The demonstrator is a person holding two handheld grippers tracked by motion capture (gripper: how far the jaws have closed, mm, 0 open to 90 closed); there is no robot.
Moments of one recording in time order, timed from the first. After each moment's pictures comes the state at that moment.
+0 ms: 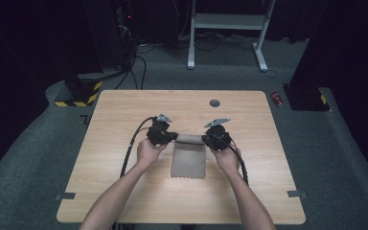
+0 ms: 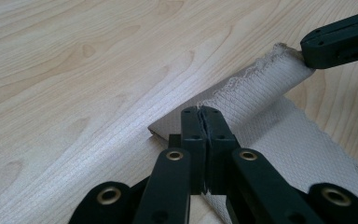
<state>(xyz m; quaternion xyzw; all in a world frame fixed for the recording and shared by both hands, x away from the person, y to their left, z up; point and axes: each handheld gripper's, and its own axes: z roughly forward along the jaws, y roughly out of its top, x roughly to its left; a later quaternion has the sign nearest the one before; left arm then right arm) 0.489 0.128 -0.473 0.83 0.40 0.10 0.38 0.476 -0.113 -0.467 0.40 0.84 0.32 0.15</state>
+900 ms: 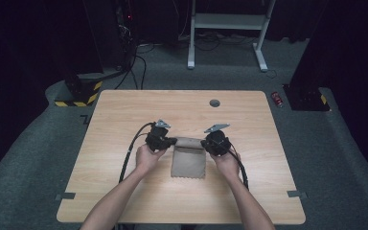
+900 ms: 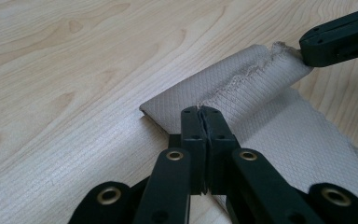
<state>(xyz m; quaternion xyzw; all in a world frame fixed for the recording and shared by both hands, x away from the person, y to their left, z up) 0.475 0.132 -0.485 0.83 0.40 0.09 0.38 0.463 -0.113 -0.477 0.39 0.85 0.33 0.14</state>
